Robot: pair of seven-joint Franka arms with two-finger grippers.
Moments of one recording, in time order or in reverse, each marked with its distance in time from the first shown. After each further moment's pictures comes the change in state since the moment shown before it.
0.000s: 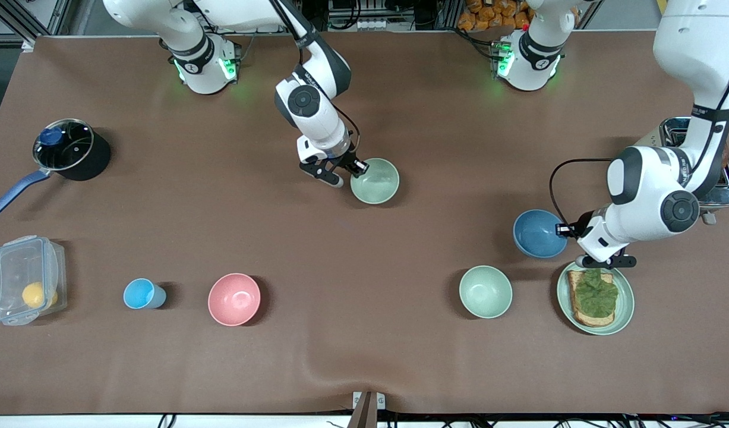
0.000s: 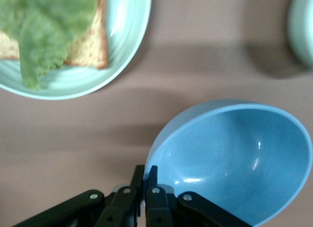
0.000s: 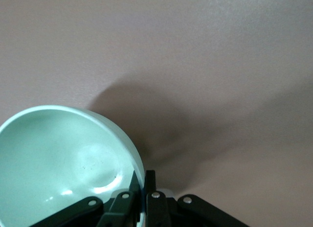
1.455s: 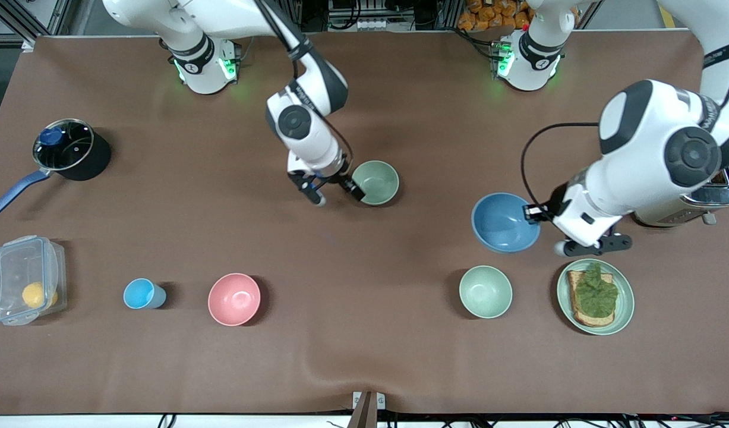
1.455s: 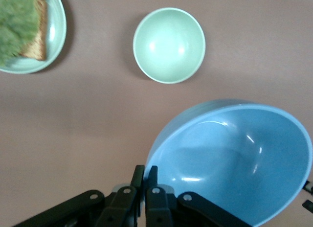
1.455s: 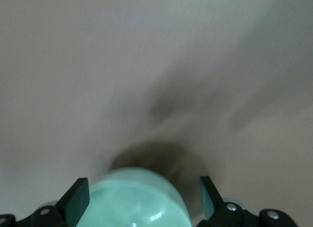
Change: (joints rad) left arm -0.005 -0.091 -0.301 0.298 -0.006 -0.343 -0.438; right arm -0.095 0.015 -0.053 0.135 0.044 -0.189 0.216
